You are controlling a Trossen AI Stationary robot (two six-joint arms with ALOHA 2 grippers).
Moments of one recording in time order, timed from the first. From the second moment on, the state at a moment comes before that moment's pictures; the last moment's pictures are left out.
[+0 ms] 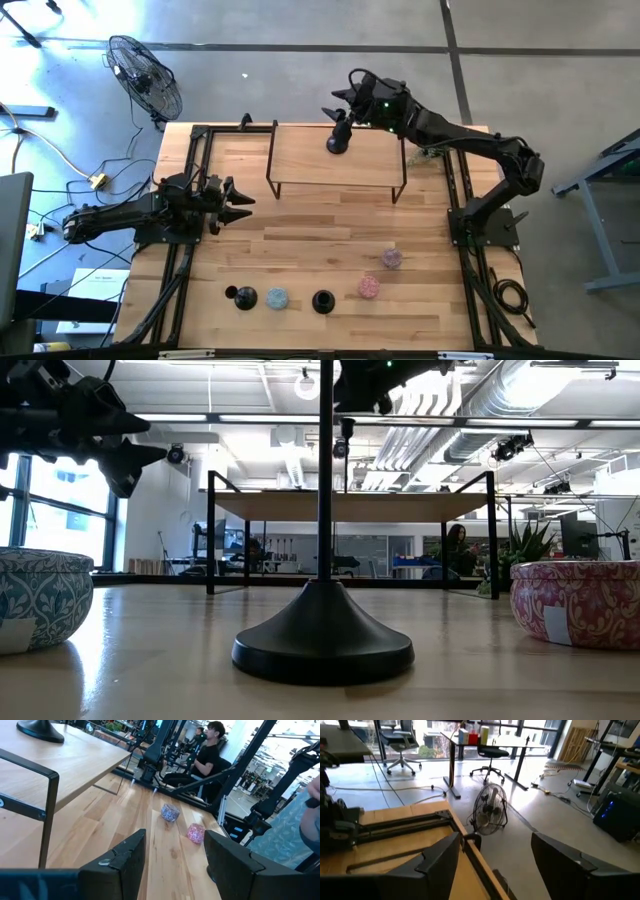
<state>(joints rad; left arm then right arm) 0.23 0.10 0.09 -0.01 0.29 -0.40 -0.44 1.55 1.43 -0.05 0.07 -0.12</state>
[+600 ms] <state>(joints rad) 0.23 0.10 0.09 -0.05 0.29 -0.40 -0.16 1.37 1.64 -0.50 0.06 -0.16</state>
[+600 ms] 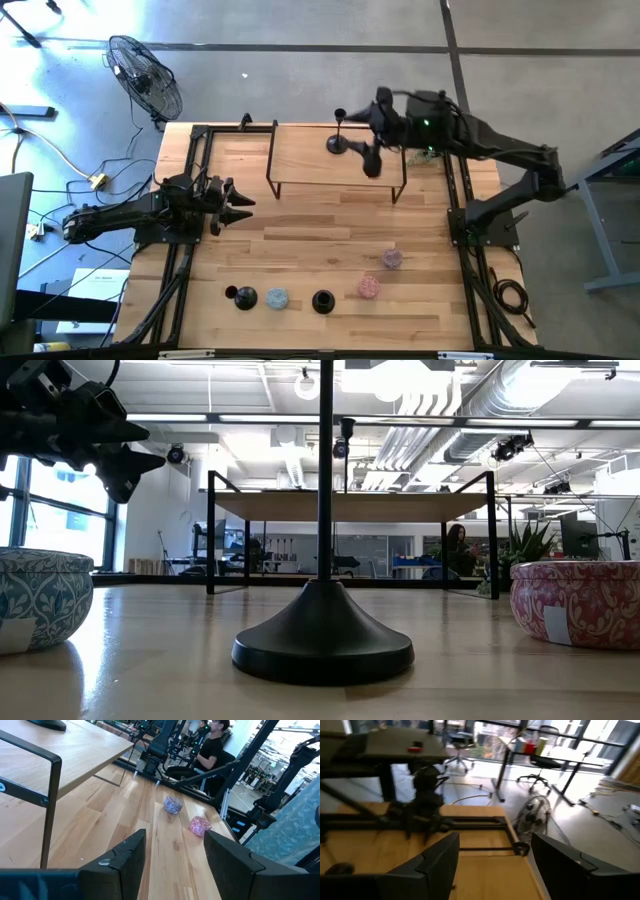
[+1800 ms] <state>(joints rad) 0.23 0.10 0.09 -0.06 0.25 -0.40 0.15 1.34 1.63 -0.94 0.07 0.10</state>
